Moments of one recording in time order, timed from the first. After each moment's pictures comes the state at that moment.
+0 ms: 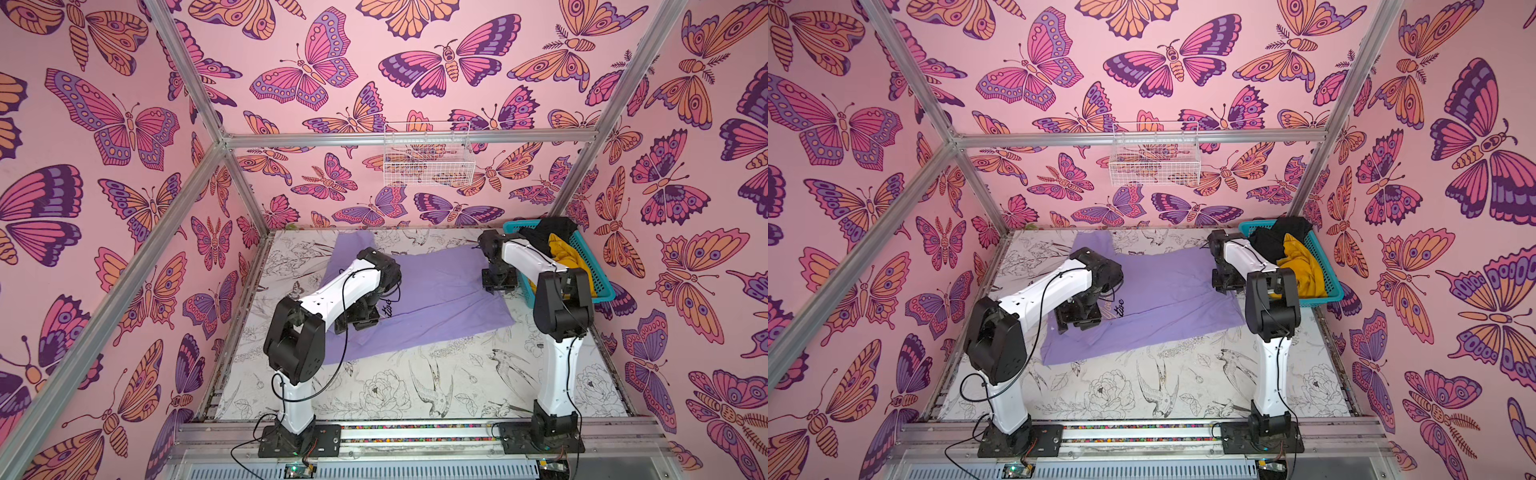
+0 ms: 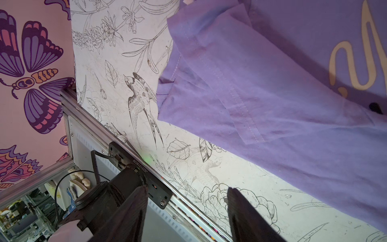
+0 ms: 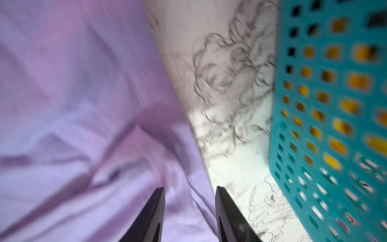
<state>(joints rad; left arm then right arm) -0.62 1.89 1.63 -1.67 -0.26 -1.08 0.23 2.10 1.68 -1.13 0.29 0.30</state>
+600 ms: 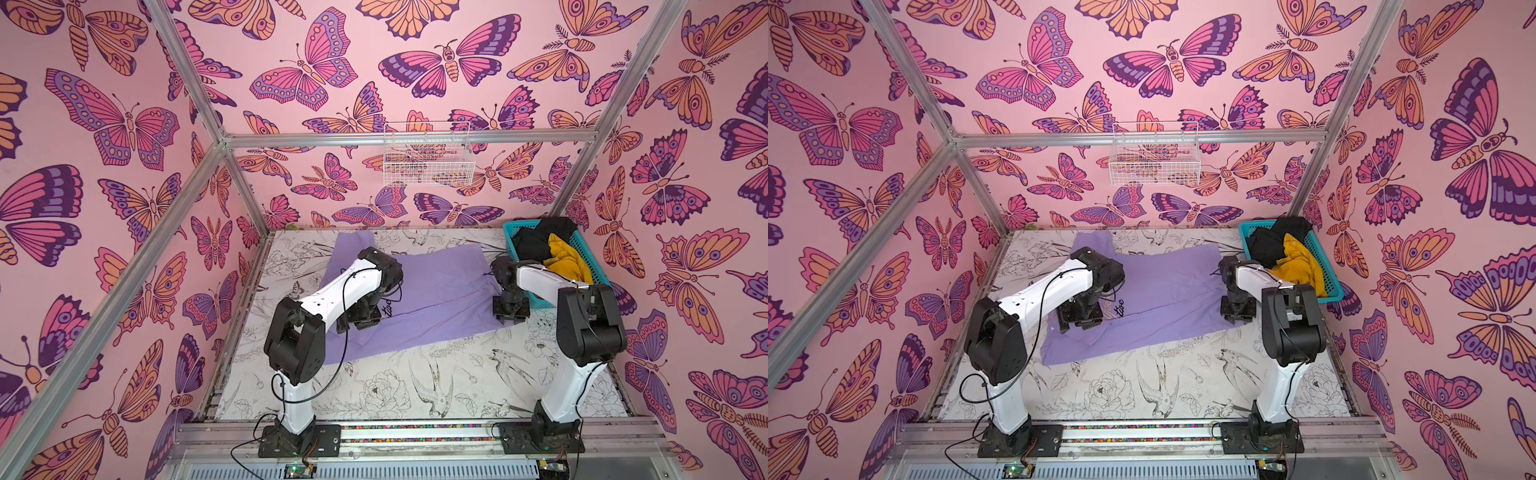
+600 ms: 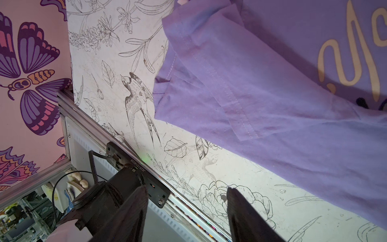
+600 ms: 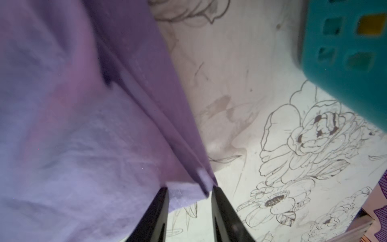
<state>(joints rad) -0.63 1.89 1.65 -1.67 -0.25 -1.08 0.19 1.89 1.25 -0.97 0.20 0.34</state>
